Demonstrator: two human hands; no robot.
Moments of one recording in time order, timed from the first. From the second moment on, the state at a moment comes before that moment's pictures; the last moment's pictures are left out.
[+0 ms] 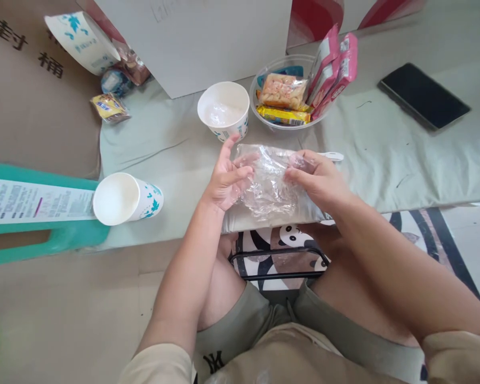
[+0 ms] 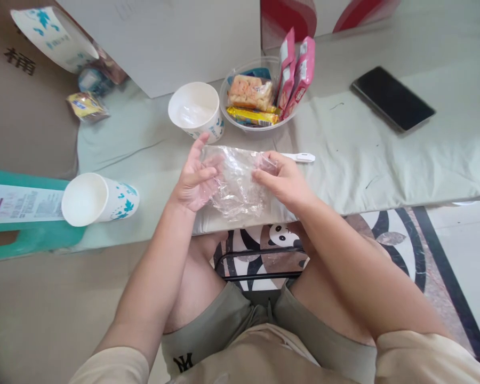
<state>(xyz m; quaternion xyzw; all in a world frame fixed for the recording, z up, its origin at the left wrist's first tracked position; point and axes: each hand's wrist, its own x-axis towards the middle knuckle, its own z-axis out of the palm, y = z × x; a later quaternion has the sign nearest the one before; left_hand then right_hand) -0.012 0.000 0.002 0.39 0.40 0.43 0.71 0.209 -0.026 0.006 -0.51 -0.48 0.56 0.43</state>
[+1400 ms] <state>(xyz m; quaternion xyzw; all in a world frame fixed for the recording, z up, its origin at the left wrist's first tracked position) -0.012 0.006 -0.004 0.50 0.44 0.46 0.58 0.216 -0.026 0.006 -0.51 -0.49 0.55 0.44</state>
